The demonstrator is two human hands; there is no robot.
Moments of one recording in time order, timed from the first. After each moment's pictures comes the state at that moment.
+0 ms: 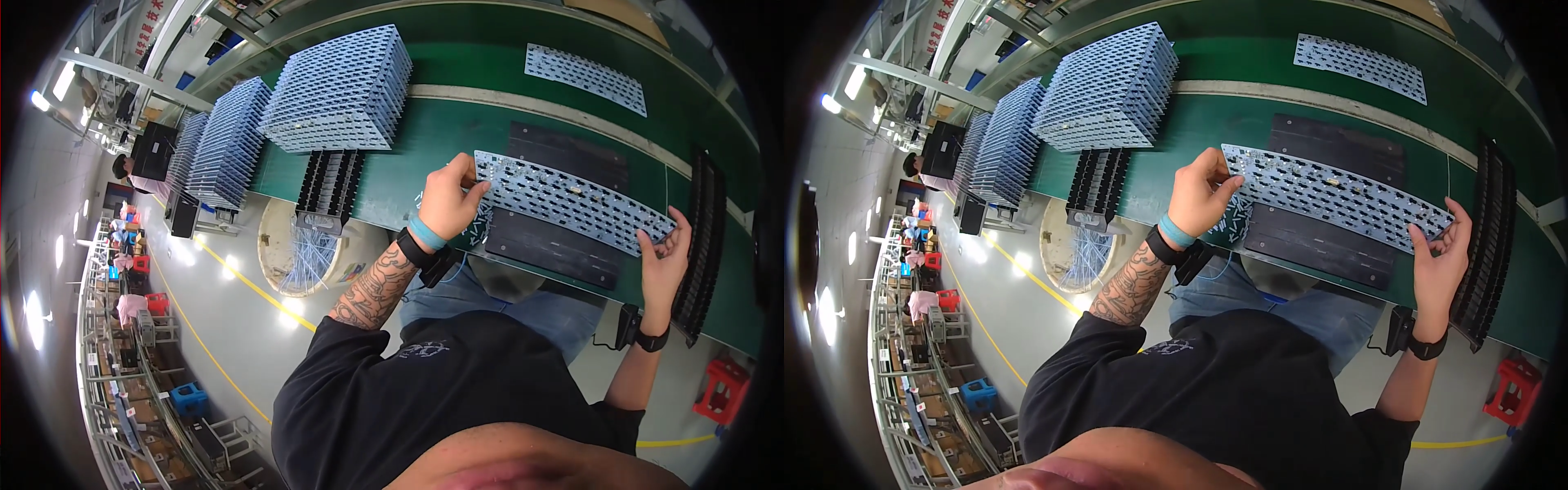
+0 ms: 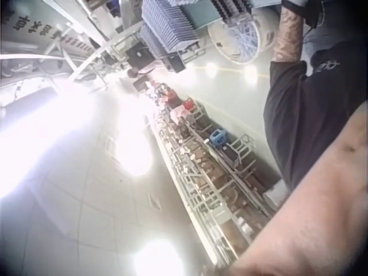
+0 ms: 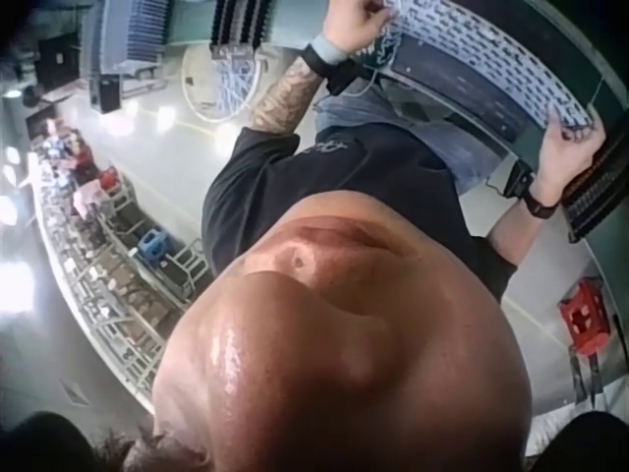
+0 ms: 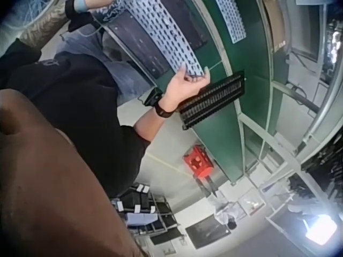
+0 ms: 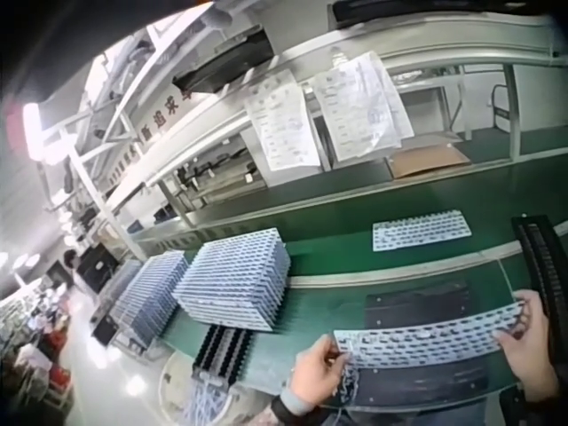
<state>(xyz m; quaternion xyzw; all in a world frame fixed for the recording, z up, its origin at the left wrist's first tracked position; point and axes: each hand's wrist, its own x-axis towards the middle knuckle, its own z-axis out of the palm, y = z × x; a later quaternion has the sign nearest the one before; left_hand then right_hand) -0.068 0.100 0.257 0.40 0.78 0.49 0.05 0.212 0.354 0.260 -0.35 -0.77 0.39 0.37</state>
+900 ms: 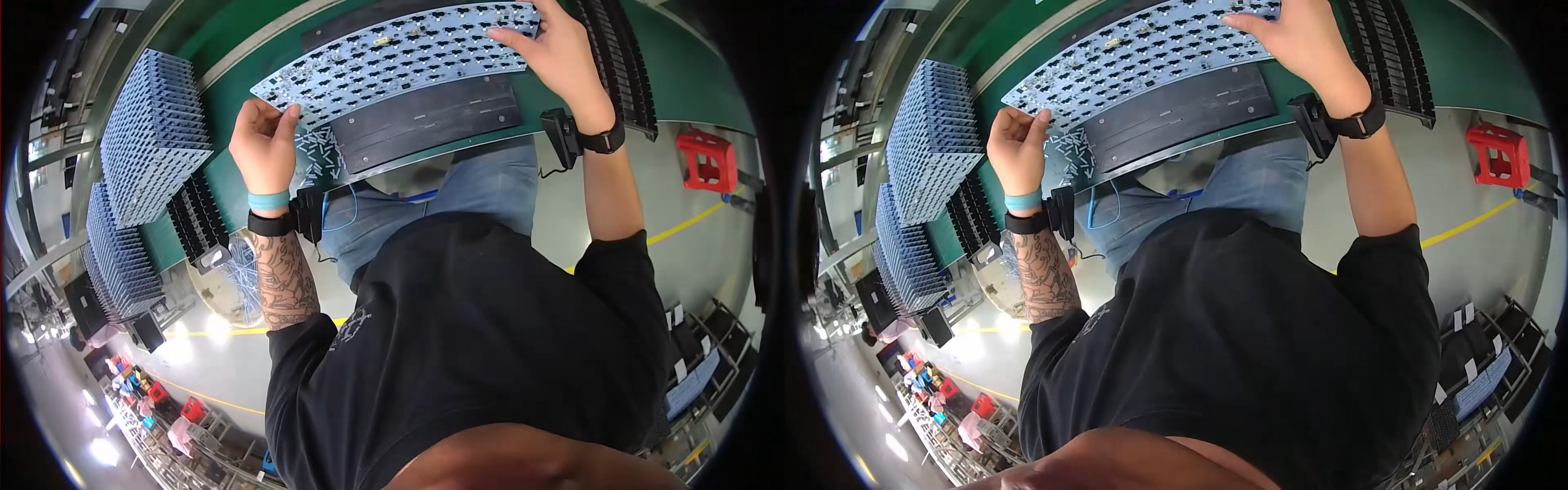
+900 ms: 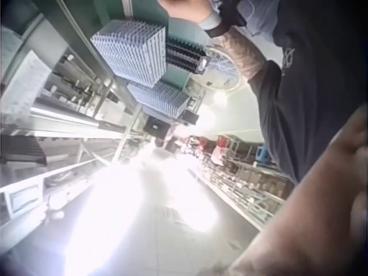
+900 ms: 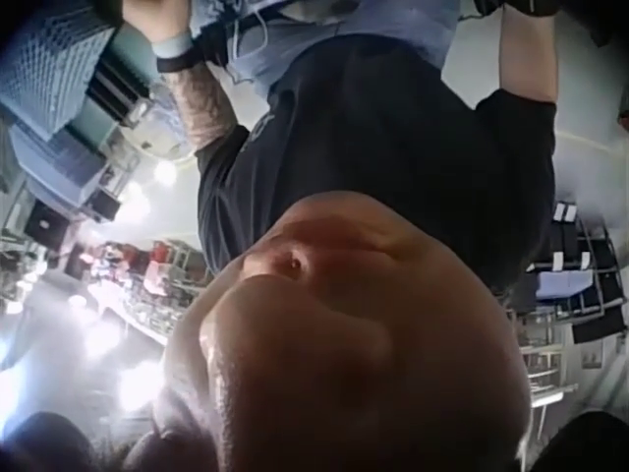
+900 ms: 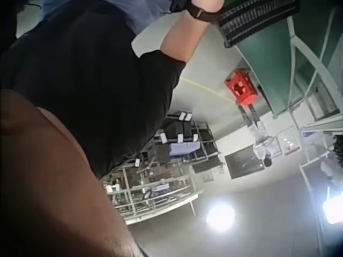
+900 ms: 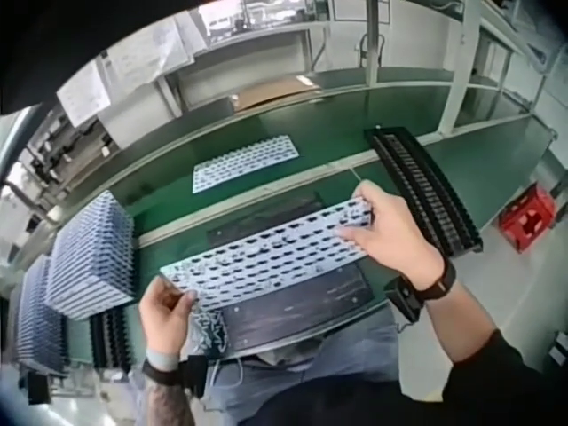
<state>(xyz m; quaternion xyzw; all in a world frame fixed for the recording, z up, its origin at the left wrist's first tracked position) -0.095 0.104 0.223 0.38 0.76 0.52 0.10 0.192 0.347 0.293 -0.33 -0.84 0.30 0.32</state>
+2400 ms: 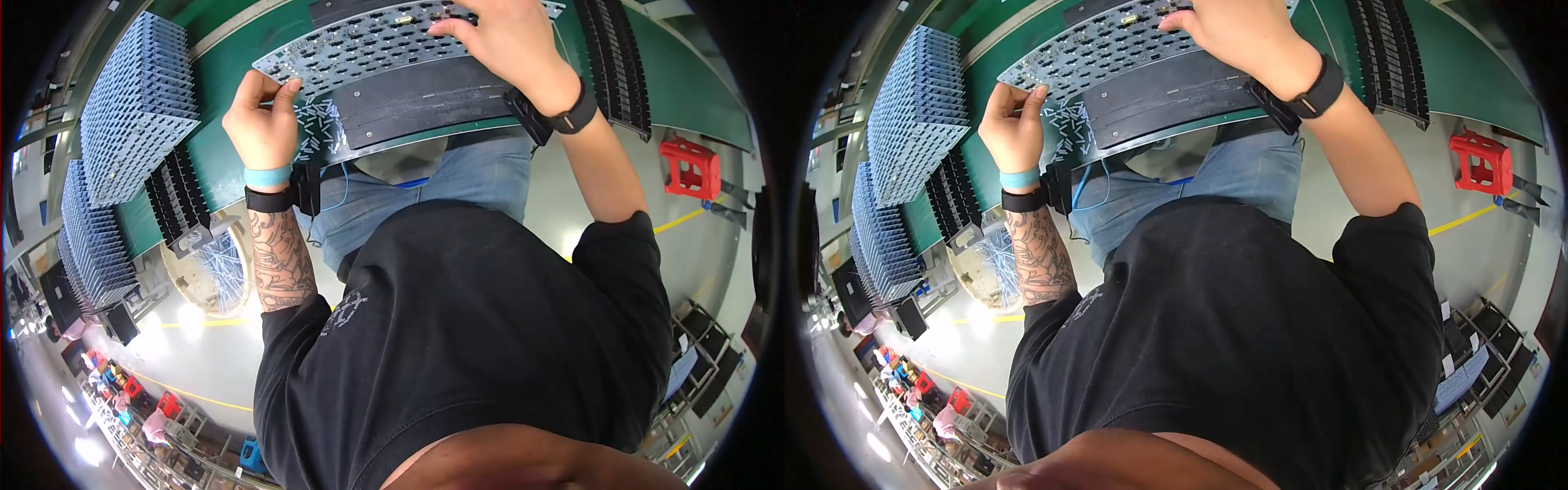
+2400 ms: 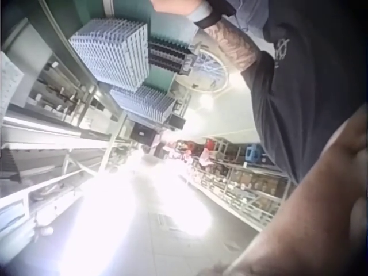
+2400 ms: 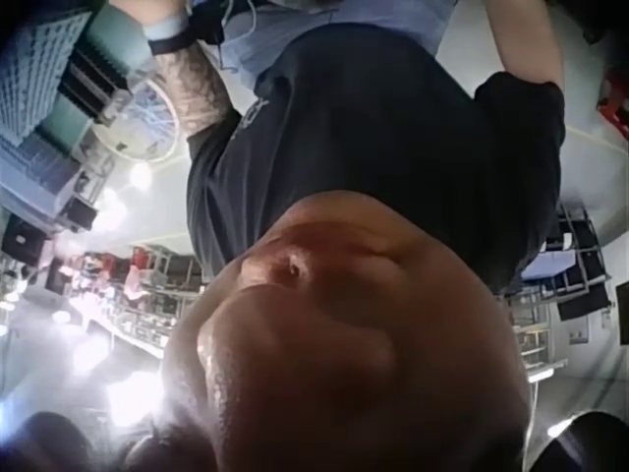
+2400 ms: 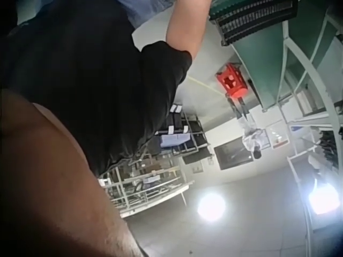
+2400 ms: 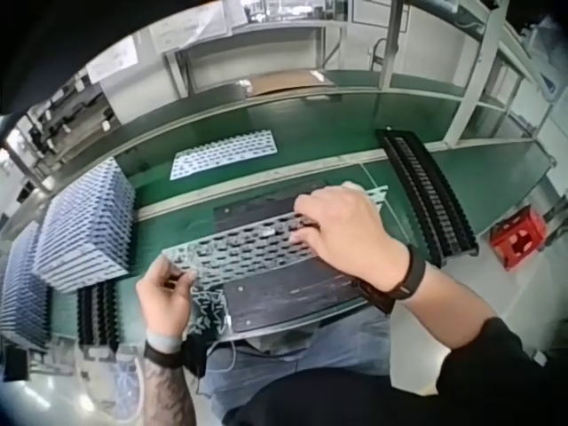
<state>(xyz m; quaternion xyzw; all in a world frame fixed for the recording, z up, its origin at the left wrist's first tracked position) -0.097 0.097 0.213 0.42 0.77 0.48 -0.02 0.130 0.313 0.296 -0.14 -0.94 0.05 0.30</state>
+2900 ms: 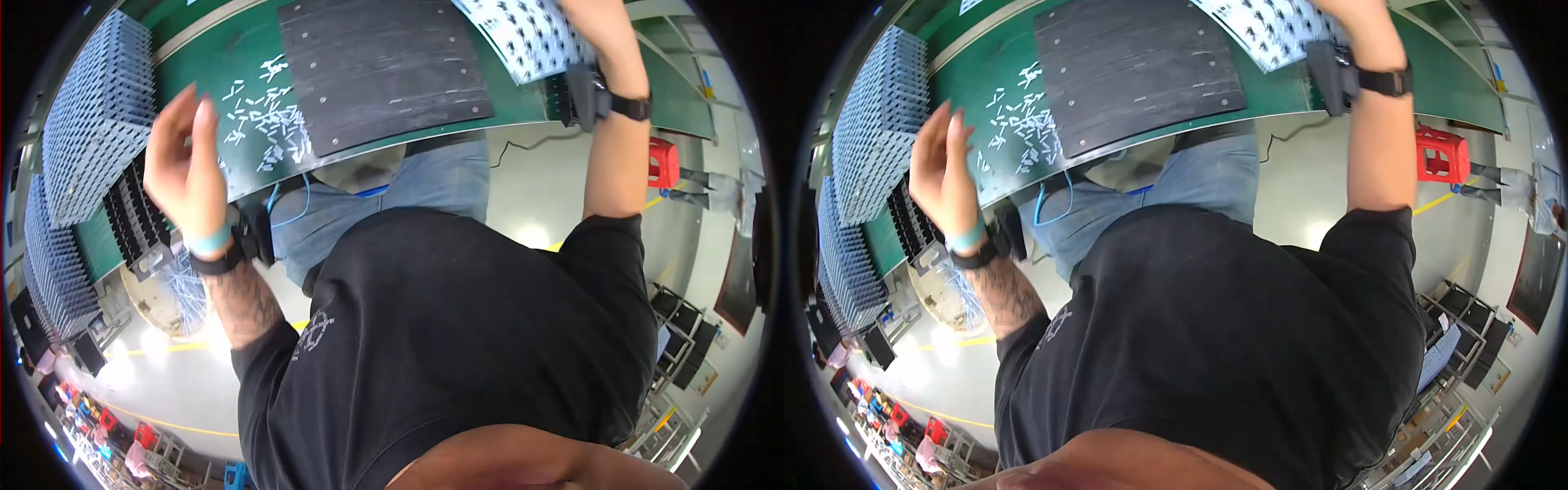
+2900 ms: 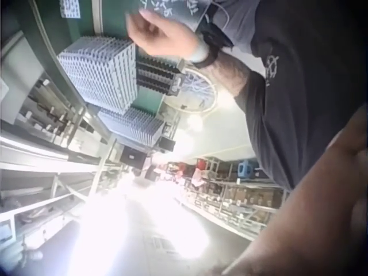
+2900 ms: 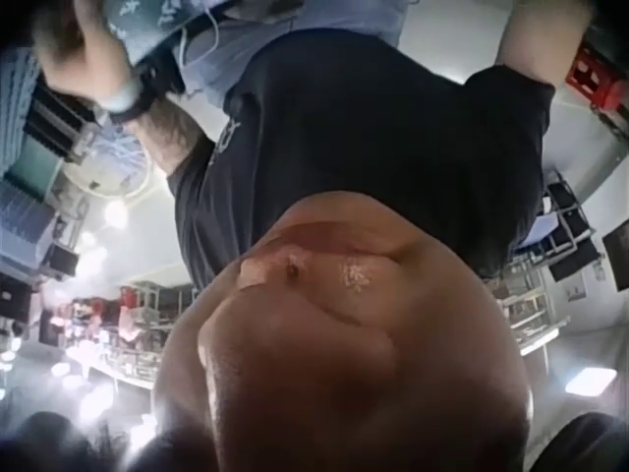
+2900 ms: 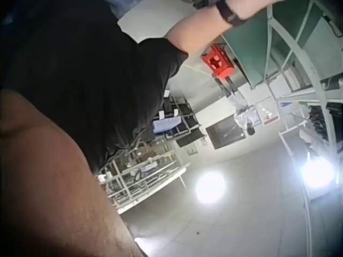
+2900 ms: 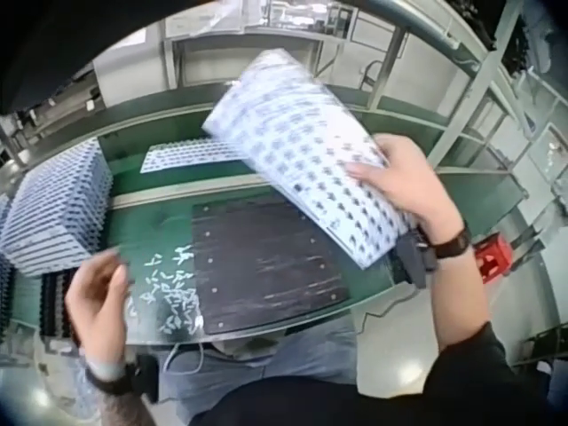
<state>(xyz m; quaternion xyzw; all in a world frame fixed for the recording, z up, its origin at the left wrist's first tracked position) -0.079 0.064 0.259 0.33 0.72 0.62 0.02 0.179 0.397 0.363 -0.29 -0.89 0.21 0.28</state>
